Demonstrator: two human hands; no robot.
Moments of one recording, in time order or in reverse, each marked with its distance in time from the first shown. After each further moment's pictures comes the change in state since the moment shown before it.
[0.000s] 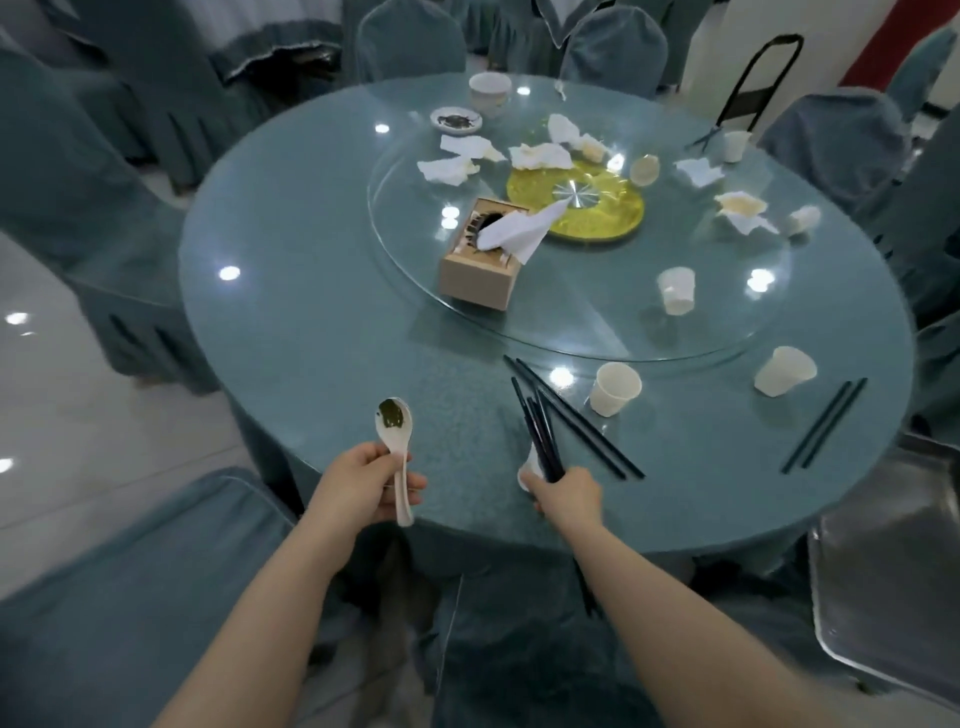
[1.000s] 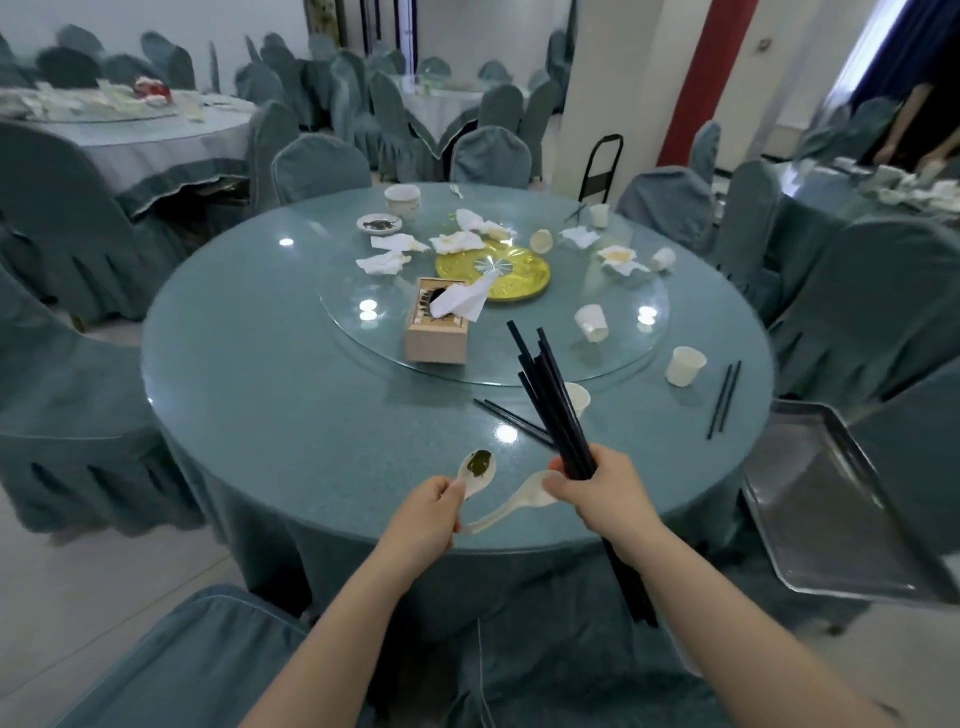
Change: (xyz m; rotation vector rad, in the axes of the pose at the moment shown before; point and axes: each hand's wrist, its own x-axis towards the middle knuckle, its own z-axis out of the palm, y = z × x) left_hand -0.049 0.008 -0.007 0.527 -0.285 0.333; right_hand -0.160 -0.038 -0.053 0.365 0.140 -0.356
